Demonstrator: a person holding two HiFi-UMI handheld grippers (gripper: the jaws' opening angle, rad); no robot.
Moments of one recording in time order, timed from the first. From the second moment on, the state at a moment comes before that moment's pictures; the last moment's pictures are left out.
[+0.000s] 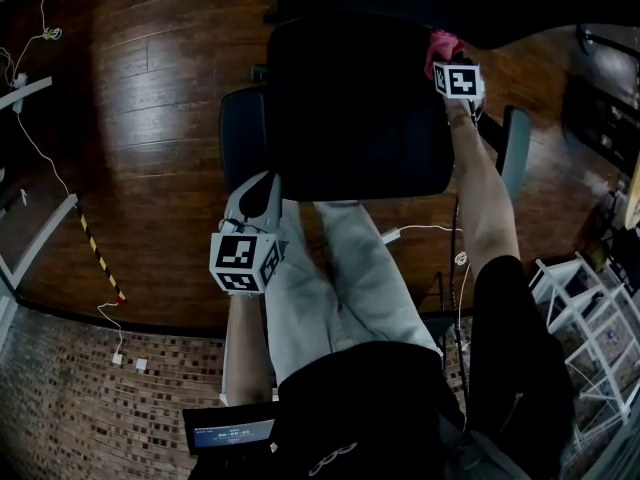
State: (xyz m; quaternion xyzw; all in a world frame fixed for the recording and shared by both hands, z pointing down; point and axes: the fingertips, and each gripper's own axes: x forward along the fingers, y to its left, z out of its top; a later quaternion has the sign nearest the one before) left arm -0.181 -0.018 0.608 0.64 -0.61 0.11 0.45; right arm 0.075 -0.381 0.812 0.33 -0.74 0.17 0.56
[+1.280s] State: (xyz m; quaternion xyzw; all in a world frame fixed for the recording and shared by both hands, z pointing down) left arm -0.181 -0.021 0.605 0.65 -0.59 0.08 0.47; right arm -0.235 -0.162 0.790 0.10 -0.87 0.22 0.43
